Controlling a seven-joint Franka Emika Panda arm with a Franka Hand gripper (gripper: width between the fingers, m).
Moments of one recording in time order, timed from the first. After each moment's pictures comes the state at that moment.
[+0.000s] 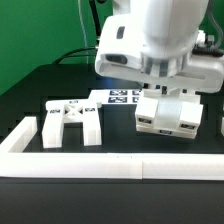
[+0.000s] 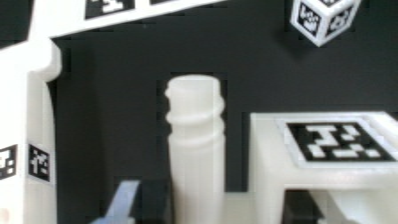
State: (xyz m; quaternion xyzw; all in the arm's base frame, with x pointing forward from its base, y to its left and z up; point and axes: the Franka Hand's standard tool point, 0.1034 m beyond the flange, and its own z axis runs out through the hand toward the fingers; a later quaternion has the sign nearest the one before) arm 0.557 0.008 0.080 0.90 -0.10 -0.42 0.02
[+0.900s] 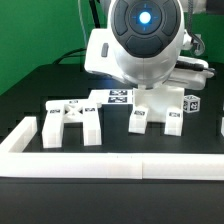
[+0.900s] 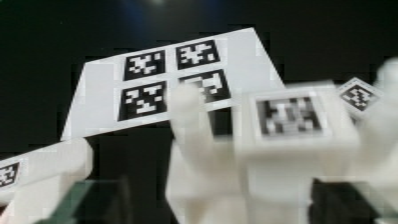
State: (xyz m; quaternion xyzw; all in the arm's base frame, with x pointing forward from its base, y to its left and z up) arm 0.520 -0.002 0.089 0.84 -0.11 -0.53 0.01
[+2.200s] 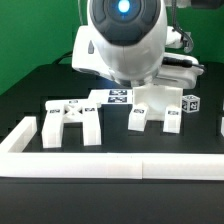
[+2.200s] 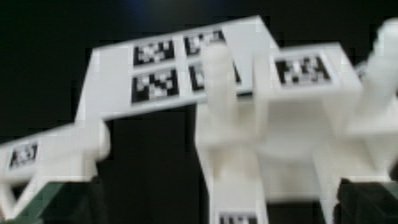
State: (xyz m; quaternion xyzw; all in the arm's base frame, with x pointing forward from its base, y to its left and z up) arm 0.540 -0.019 0.090 0.87 -0.11 -0.48 0.01
